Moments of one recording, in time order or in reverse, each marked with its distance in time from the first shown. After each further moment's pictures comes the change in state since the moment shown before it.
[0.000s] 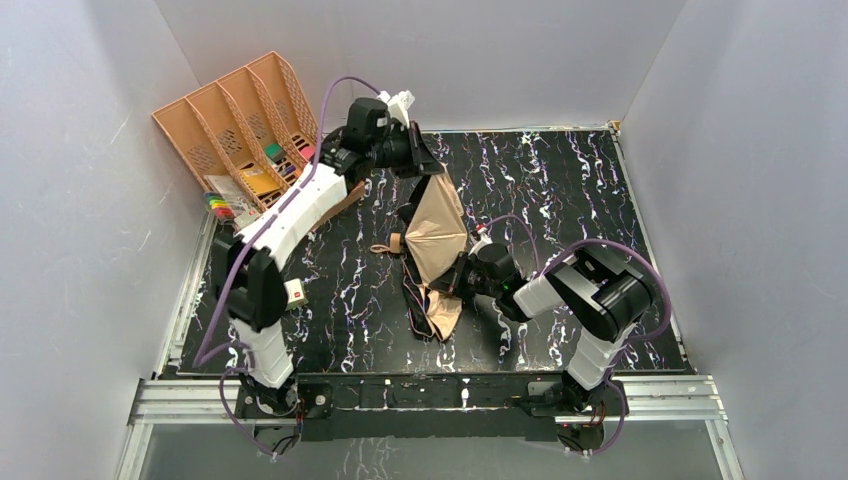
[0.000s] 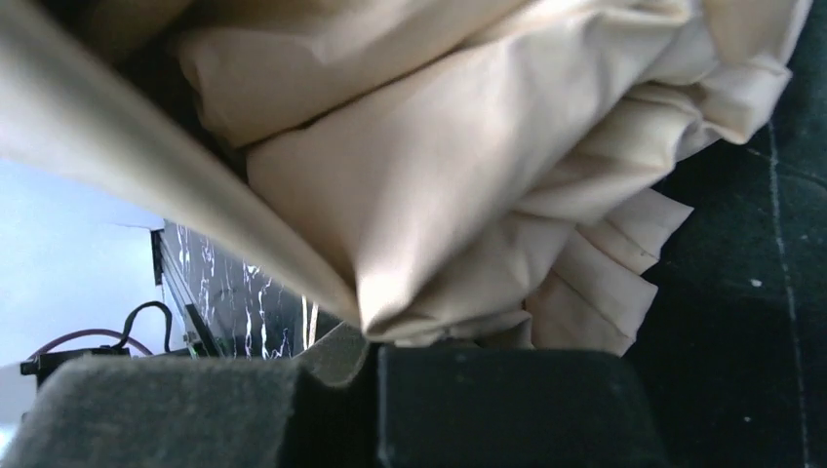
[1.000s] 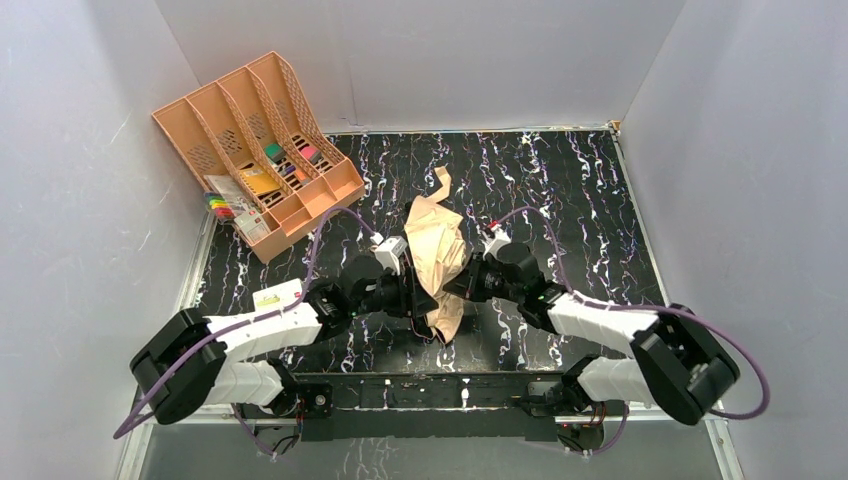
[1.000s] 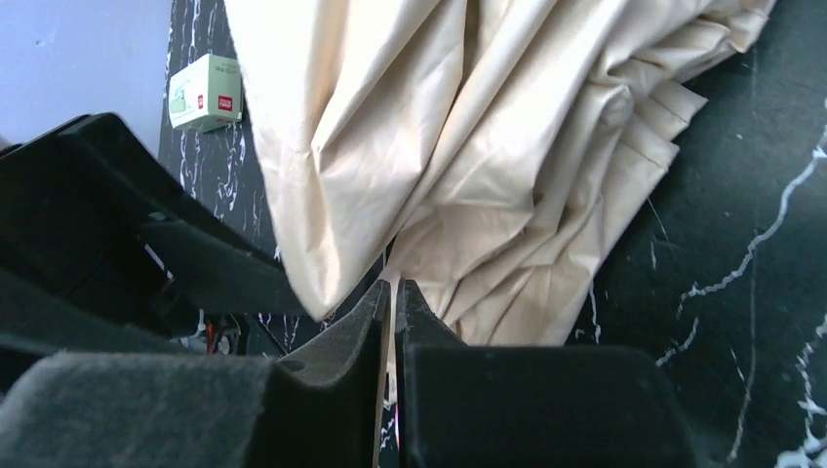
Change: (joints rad) left arm -0.410 -0.676 -1.283 0.626 -0.344 -0.136; right arm 0.018 -0.478 -0.037 -0.417 0.024 -0.132
